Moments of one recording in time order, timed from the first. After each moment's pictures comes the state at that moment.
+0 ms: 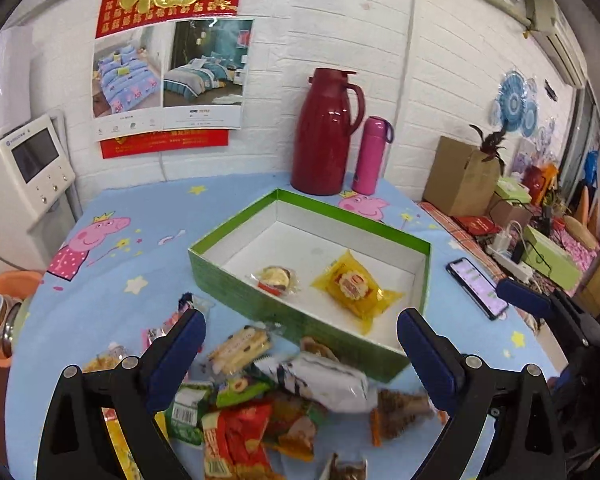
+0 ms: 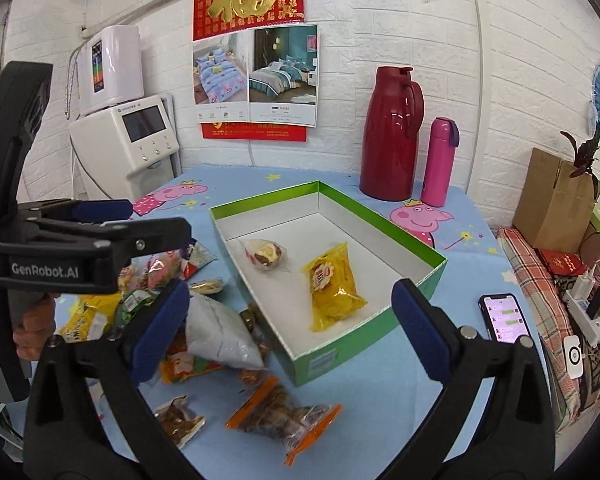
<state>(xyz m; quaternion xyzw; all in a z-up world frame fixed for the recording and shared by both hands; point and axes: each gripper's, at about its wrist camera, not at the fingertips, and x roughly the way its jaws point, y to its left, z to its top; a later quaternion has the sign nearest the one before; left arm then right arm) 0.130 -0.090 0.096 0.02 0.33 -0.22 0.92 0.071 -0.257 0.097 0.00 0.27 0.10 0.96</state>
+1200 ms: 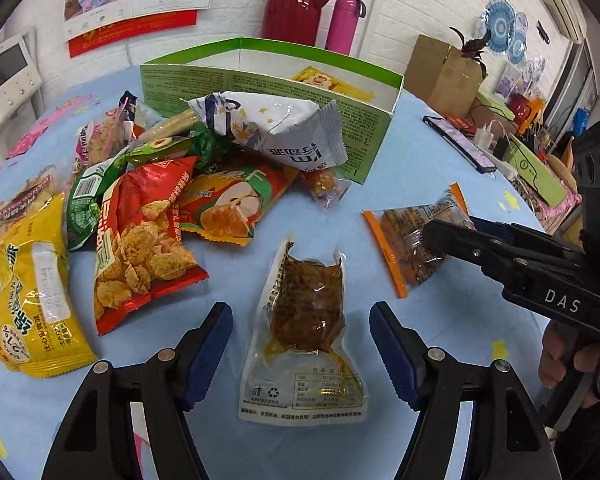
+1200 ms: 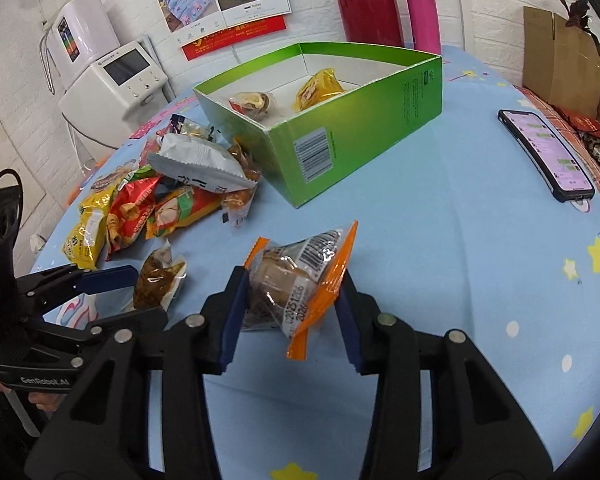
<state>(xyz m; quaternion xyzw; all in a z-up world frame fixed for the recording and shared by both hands) 0.062 -0.100 -0.032 0.04 0.46 -0.25 0.85 0.039 -0.287 -0.006 0.10 0.41 0.11 0.90</state>
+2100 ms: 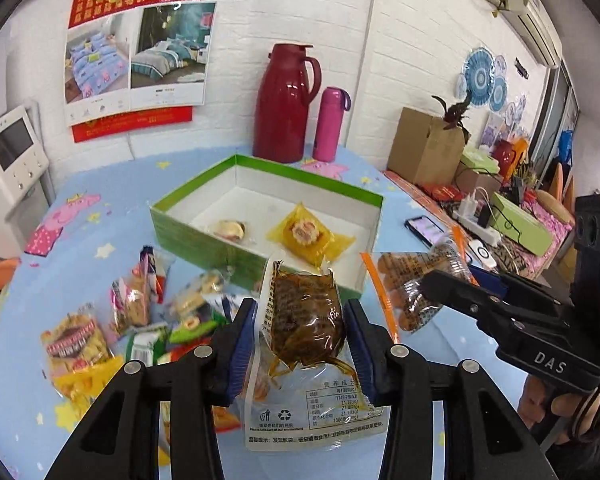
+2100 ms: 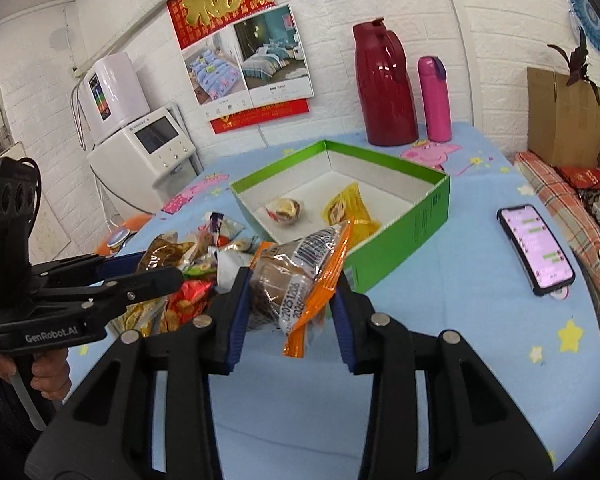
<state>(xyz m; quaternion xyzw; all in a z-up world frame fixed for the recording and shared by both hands) 0.100 -0.103 0.083 0.03 0.35 -0.25 0.90 0.052 -0.290 0.086 0.11 0.29 0.12 0.94</state>
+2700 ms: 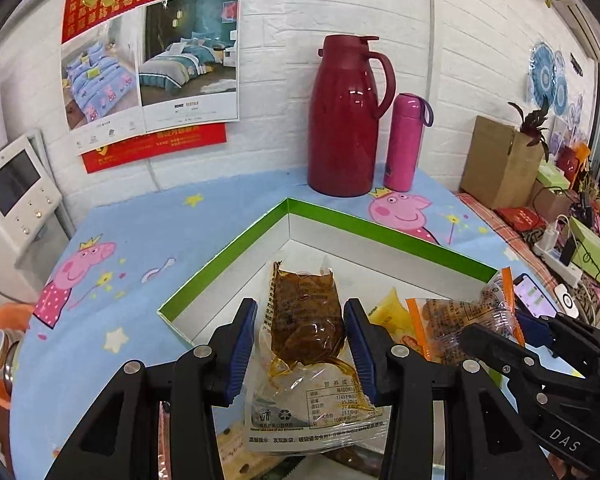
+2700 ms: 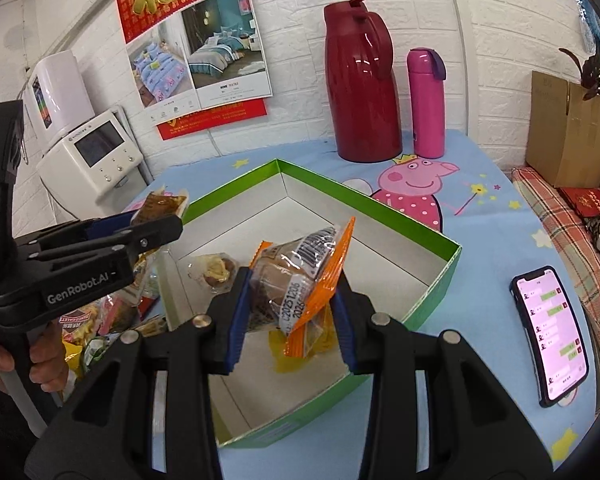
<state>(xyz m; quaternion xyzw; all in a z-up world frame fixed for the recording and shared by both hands) 0.253 -0.146 0.065 0.06 0.34 -0.17 0.92 0.187 -0.314 0.054 0.10 0.32 0.08 0.94</state>
